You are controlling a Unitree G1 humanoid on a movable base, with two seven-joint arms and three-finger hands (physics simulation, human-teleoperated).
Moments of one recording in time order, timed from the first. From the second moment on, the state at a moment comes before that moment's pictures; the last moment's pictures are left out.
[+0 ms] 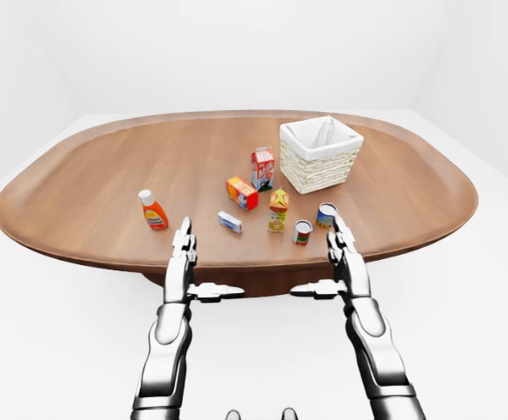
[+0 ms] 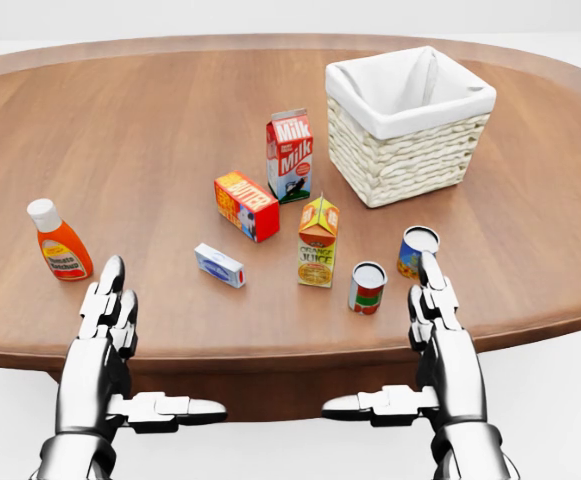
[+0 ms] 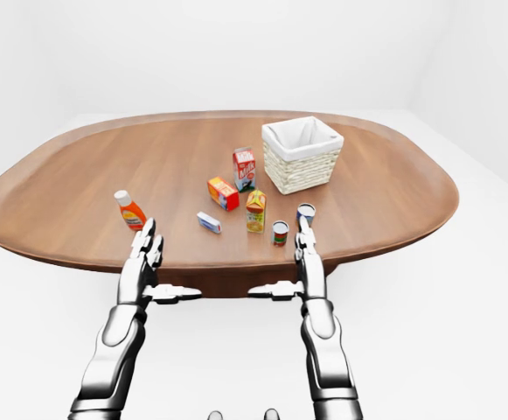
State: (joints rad) left arm 0.00 0.01 0.01 -0.01 0.00 0.00 -0.01; right arm 0.00 -0.01 -0.02 0.02 0.01 -0.02 0.02
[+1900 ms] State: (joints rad) left arm 0.02 0.02 0.02 -0.04 0.04 -0.02 -0.03; right arm 0.00 -0.02 -0.03 0.08 0.02 -0.07 0.05
